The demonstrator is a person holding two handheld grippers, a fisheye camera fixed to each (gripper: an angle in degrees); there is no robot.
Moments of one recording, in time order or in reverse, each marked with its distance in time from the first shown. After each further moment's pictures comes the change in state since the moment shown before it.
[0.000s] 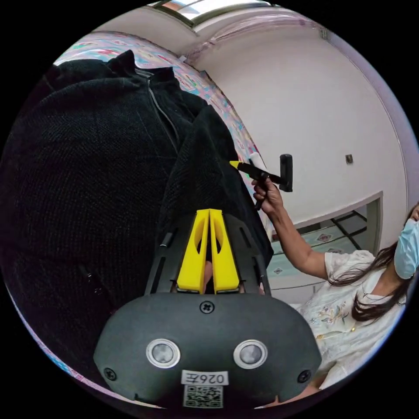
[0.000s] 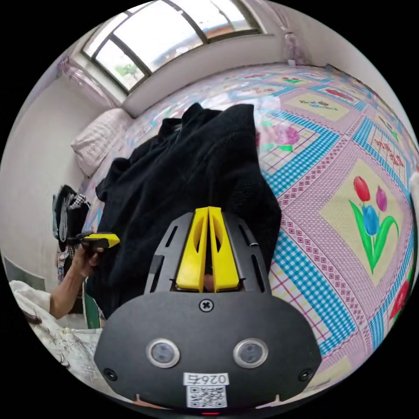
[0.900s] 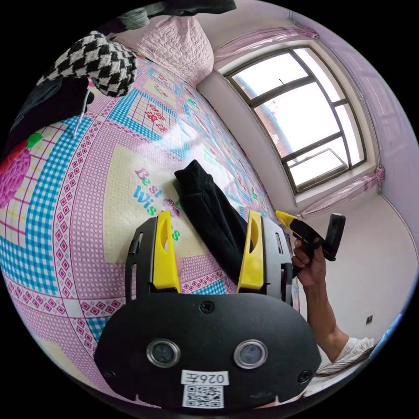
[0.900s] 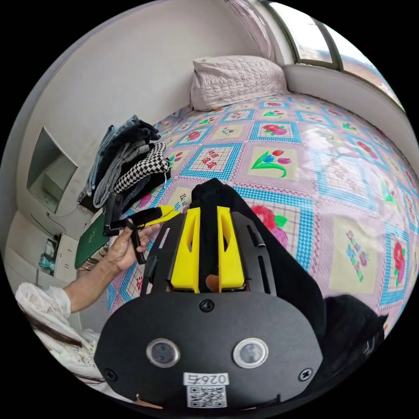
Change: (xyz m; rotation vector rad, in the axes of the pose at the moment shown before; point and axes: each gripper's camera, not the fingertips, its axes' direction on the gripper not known) left arm -0.160 0.090 -0.429 0.878 -0.389 -0.575; right arm -0.372 -0.013 0.338 -0.236 -0.381 -0.784
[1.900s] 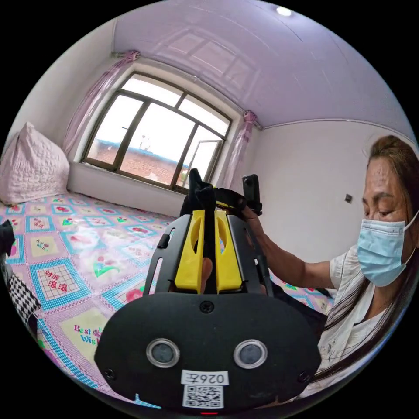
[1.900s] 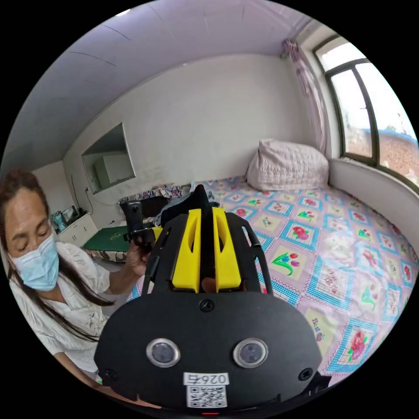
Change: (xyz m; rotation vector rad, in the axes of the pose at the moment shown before) left arm 0.290 0.147 -0.186 0.222 0.465 0.874; right arm -0.050 0.090 -0.368 0.428 -0.165 -0.399
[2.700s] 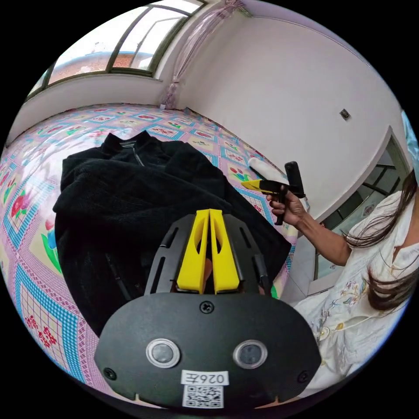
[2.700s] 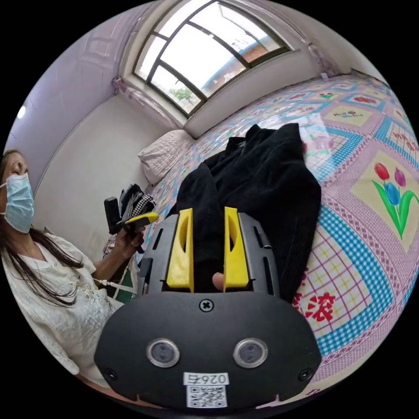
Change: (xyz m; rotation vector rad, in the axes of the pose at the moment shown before) left arm 0.267 0.275 0.252 -0.758 0.159 -0.054; right arm -0.067 0.394 -0.372 0.112 0.466 0.860
